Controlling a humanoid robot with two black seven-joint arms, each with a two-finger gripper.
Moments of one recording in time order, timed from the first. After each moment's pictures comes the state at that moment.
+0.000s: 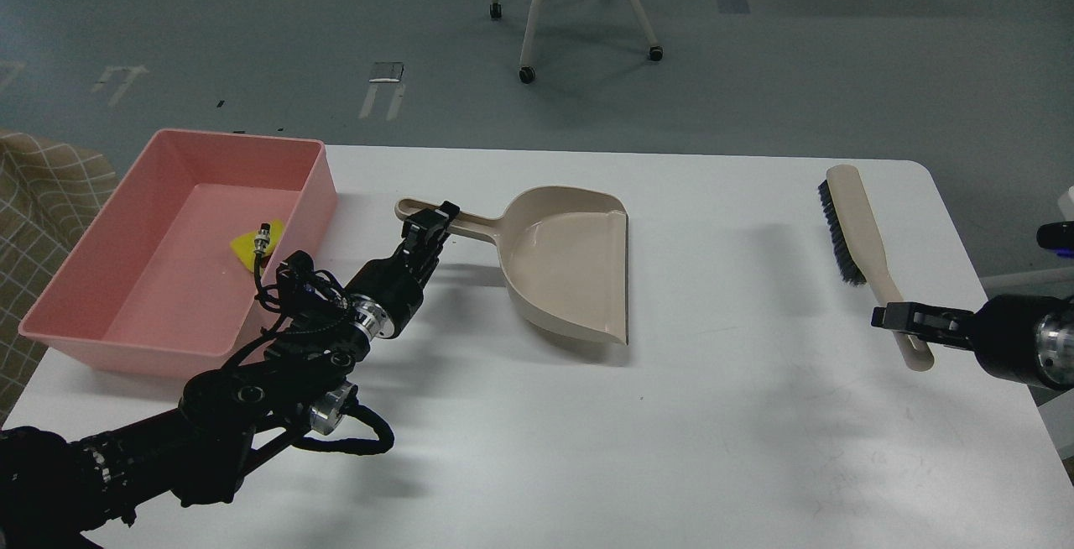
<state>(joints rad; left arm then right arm) -0.55 0.31 -0.35 -0.99 0.57 0.31 -0.47 0.49 -1.05 0.65 1.52 -1.27 0.49 -0.11</state>
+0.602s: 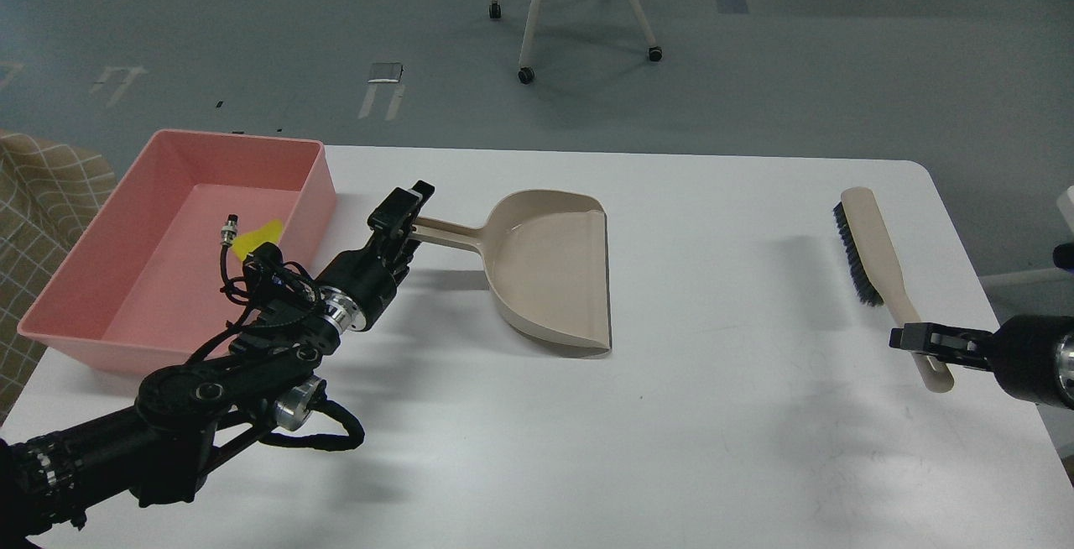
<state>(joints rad) -0.54 0.49 -0.37 -1.16 0.56 0.31 -0.47 0.44 -1.10 0.65 1.54 -1.27 0.49 -0.11</state>
